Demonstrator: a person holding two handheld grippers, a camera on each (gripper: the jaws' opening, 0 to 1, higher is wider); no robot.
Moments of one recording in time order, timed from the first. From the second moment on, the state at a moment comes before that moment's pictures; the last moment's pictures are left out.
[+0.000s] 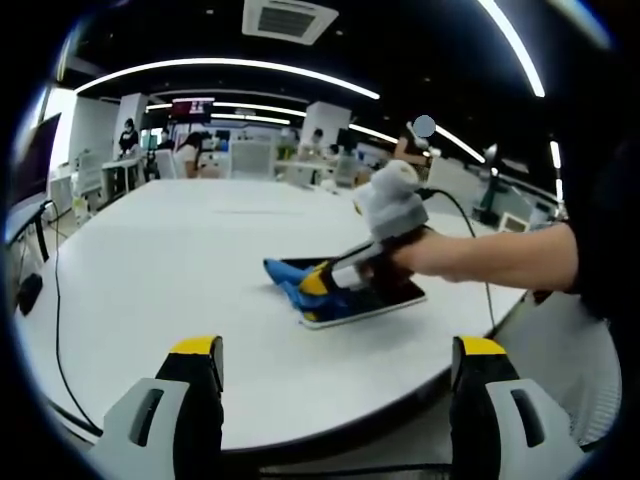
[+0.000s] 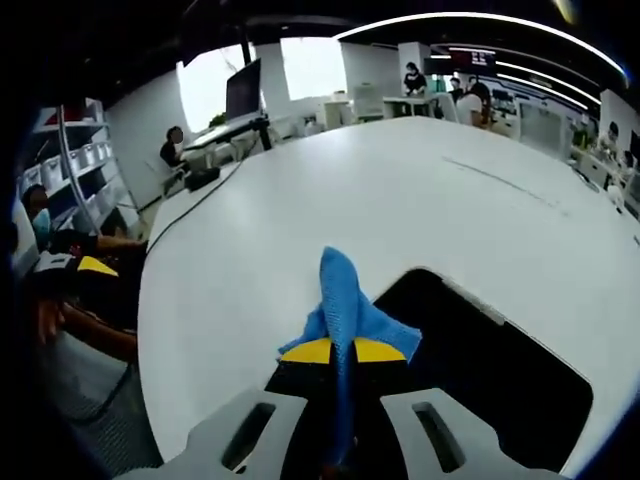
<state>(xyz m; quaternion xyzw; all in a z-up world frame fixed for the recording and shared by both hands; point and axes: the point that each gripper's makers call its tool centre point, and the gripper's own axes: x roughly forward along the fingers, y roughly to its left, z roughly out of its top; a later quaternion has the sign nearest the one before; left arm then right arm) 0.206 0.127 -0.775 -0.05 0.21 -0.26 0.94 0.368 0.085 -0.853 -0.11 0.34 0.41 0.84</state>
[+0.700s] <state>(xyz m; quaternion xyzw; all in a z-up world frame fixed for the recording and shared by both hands) 0.207 0.127 -0.775 -0.05 0.22 -0.26 0.94 0.401 0.083 -0.855 -0.13 0.33 0.40 0.84</state>
